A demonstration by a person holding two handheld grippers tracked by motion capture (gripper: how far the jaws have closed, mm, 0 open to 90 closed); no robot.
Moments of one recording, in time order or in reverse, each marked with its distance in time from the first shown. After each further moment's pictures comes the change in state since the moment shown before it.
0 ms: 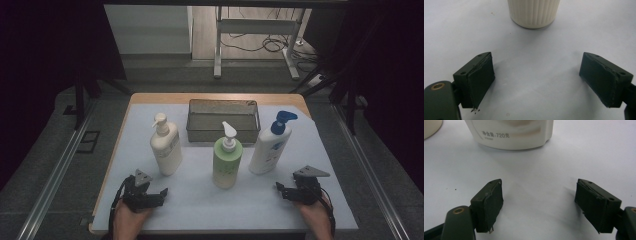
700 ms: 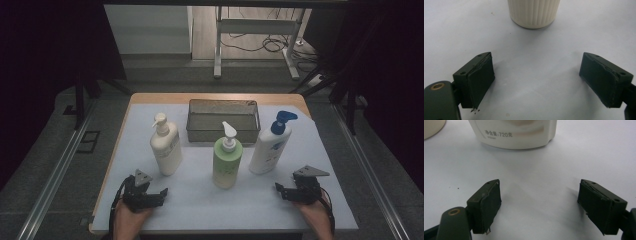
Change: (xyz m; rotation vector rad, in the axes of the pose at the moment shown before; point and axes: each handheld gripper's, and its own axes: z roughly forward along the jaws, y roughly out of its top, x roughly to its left) left arm 0.000 0.000 0.000 -0.001 -0.001 0.000; right arm 0.000 0.001 0.001 0.006 0.021 -0.004
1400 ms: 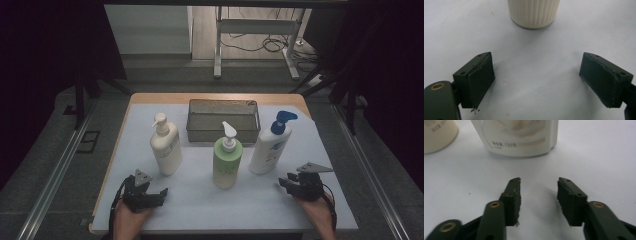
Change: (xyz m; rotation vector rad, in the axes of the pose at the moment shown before) left arm 0.000 0.000 0.000 0.000 0.000 0.000; right arm -0.005 0.011 -0.007 -0.002 0.057 0.029
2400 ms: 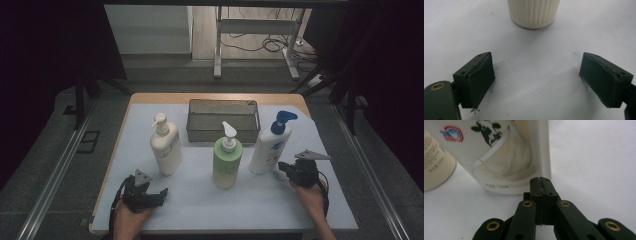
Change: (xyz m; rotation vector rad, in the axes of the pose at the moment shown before) left arm 0.000 0.000 0.000 -0.002 0.000 -0.001; right arm -0.011 0.028 0.019 -0.083 0.031 0.055
